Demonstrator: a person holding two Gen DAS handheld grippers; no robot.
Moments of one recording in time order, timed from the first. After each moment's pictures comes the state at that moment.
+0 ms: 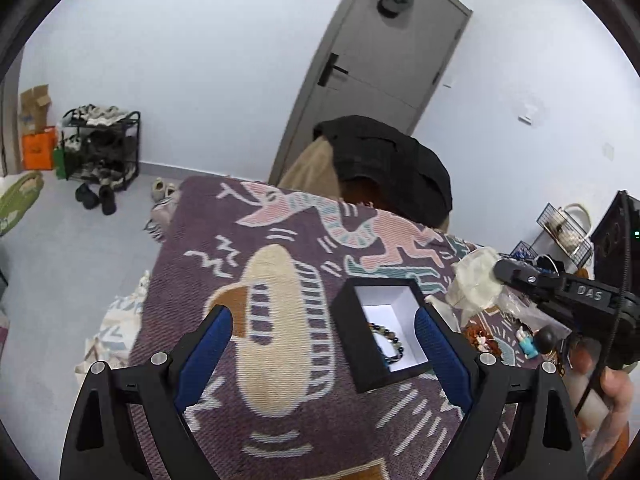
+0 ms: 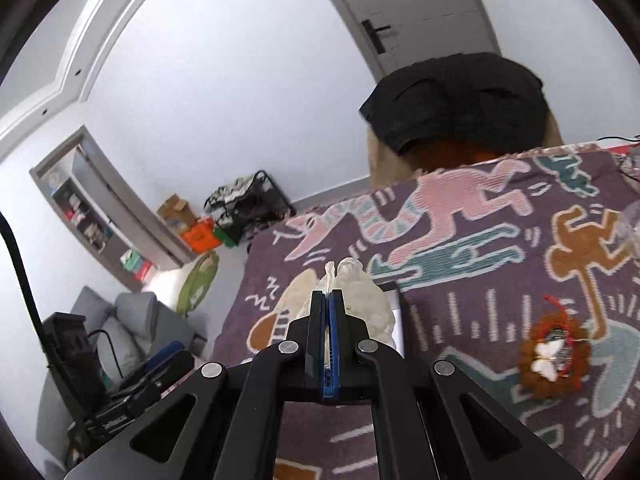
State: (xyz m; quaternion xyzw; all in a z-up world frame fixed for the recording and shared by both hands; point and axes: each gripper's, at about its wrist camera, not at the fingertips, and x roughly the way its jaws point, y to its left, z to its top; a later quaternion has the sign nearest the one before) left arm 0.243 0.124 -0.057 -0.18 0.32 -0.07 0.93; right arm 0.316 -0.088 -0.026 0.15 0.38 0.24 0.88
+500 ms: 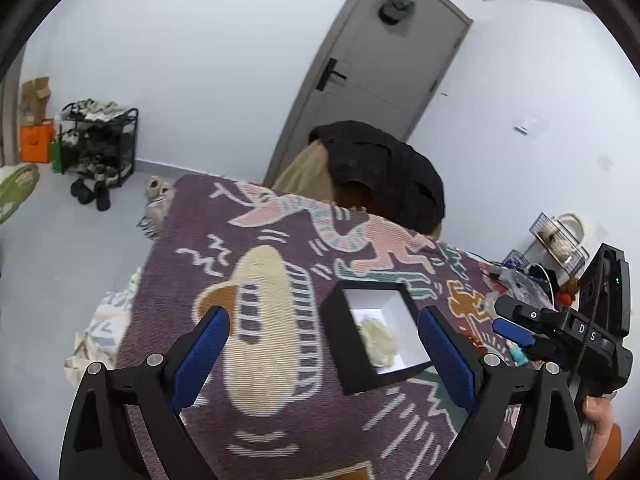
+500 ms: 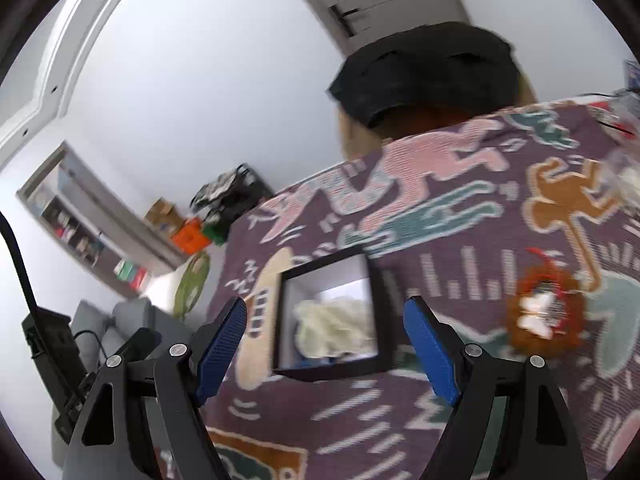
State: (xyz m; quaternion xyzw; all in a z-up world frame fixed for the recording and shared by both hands) left arm 0.241 0.111 -0.055 -0.19 0.31 -0.09 0.93; right arm 0.297 -0.144 -0.052 0.20 0.40 0.19 0.88
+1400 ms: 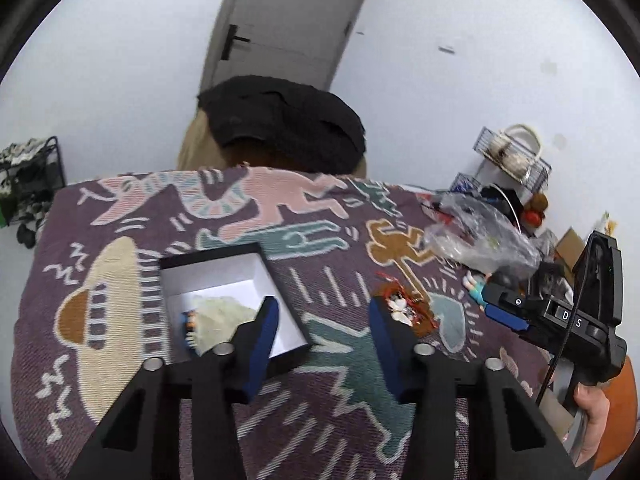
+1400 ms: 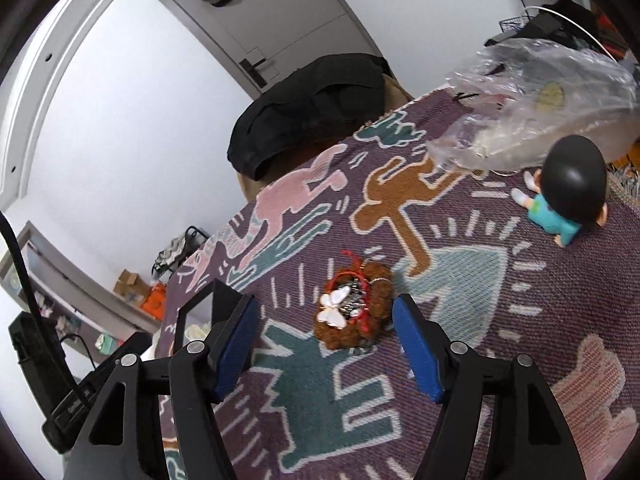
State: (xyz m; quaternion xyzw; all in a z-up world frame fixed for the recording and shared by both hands) left arm 0.272 -0.044 -0.060 -0.09 0.36 -0.20 0.91; right arm 0.255 -0.291 -0.088 0.28 0.36 0.09 0.89
